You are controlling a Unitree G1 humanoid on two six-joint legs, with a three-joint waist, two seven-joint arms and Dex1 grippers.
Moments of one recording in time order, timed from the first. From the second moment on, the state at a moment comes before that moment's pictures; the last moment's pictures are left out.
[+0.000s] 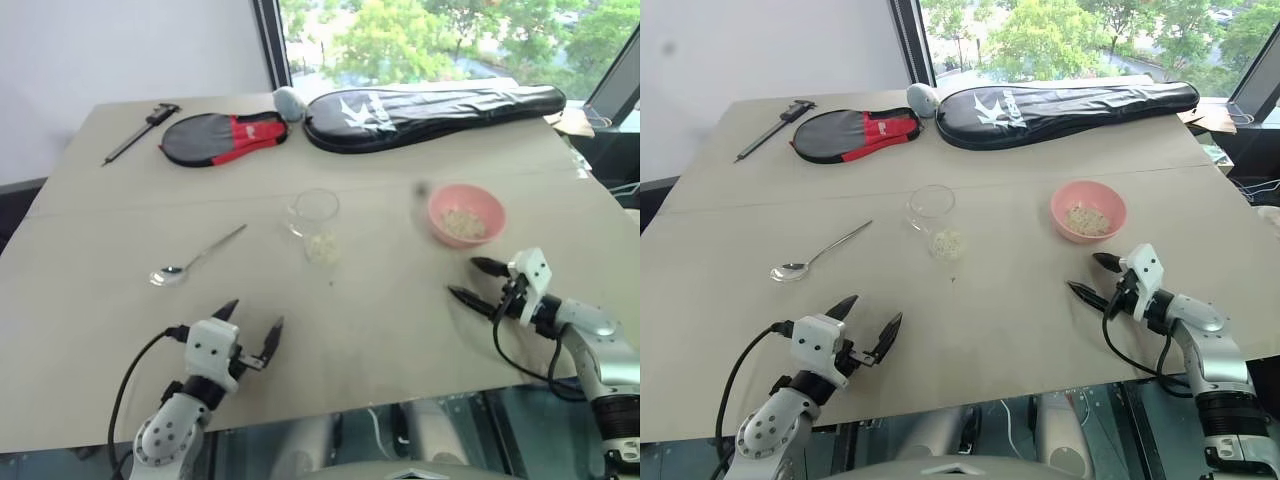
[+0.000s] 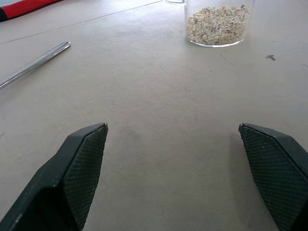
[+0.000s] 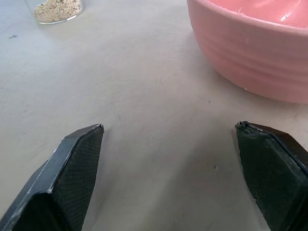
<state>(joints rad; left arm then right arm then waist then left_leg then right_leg) 0.48 0.32 0.11 -0.37 -0.14 -0.05 -0.40 -0.13 -0.55 -0.10 0.15 0.36 0.09 0.95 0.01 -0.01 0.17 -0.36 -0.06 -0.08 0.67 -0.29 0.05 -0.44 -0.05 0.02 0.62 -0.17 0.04</state>
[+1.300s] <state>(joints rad) 0.41 0.33 0.21 -0.35 -0.22 0.06 -0.35 -0.12 -0.56 -0.07 0.19 0.34 0.02 1.05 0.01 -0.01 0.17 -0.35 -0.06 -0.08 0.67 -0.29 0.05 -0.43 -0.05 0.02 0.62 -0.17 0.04</state>
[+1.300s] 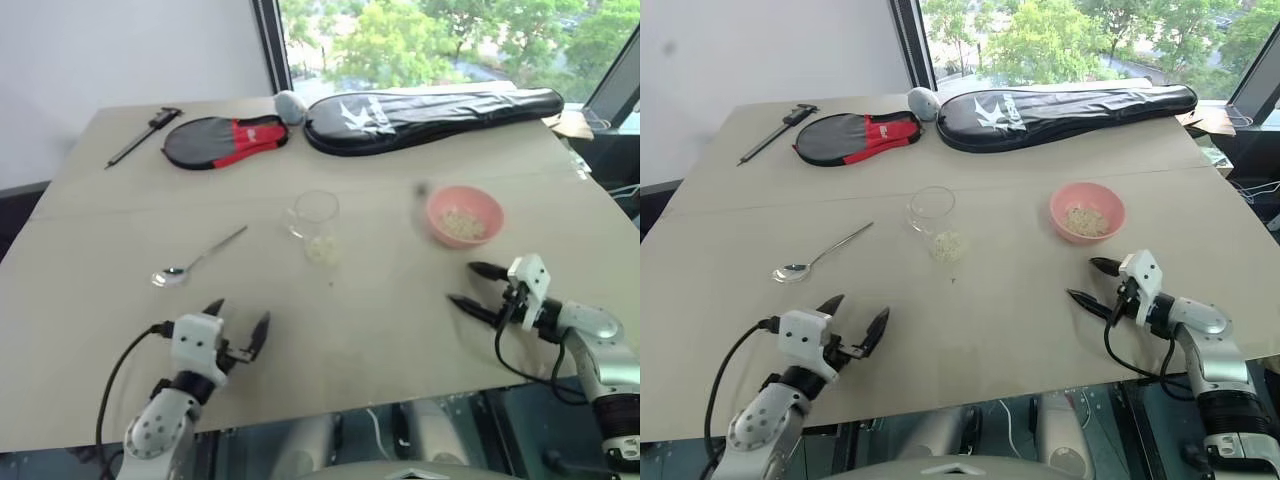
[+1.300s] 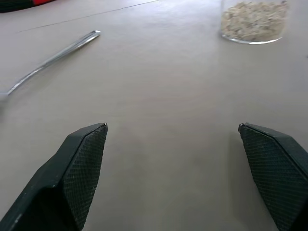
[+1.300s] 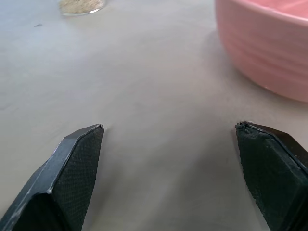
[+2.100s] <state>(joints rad) -0.22 0.74 0.19 0.27 -0.18 0.12 -0.70 -0.14 -0.48 0.08 -0.42 0.50 0.44 0.81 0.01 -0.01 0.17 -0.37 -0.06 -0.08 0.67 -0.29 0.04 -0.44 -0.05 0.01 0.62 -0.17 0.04</state>
